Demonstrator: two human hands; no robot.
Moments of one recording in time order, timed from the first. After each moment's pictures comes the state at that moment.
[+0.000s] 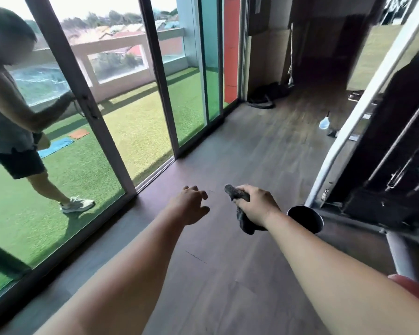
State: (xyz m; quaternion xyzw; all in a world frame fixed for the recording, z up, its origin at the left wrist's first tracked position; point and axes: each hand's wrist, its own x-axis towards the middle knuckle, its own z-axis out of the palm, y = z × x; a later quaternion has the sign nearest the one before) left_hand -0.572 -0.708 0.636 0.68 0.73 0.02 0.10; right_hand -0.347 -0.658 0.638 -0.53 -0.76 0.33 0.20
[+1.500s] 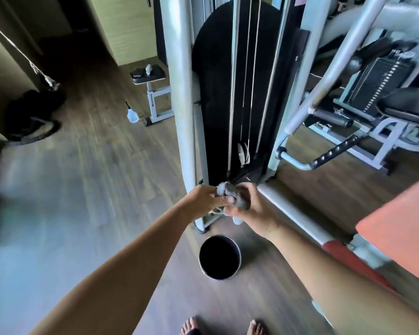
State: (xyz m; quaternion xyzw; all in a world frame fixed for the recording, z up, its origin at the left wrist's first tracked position) left_hand -0.166 -0.064 0.600 0.78 0.32 -0.02 0.53; right_hand -0.054 -0.219 0.571 -0.70 -0.33 0.34 0.53
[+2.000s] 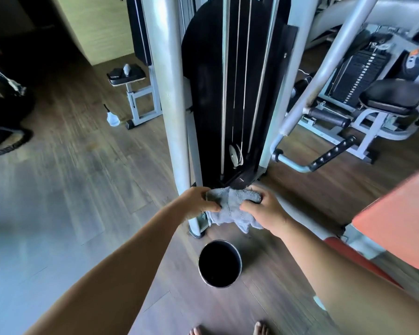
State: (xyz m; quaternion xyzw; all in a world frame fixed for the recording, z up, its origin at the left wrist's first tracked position) left_hand -0.141 0.005 0.585 0.80 0.31 -0.09 0.51; right_hand -0.018 -0.183 0.570 -0.76 -0.26 0.30 0.52
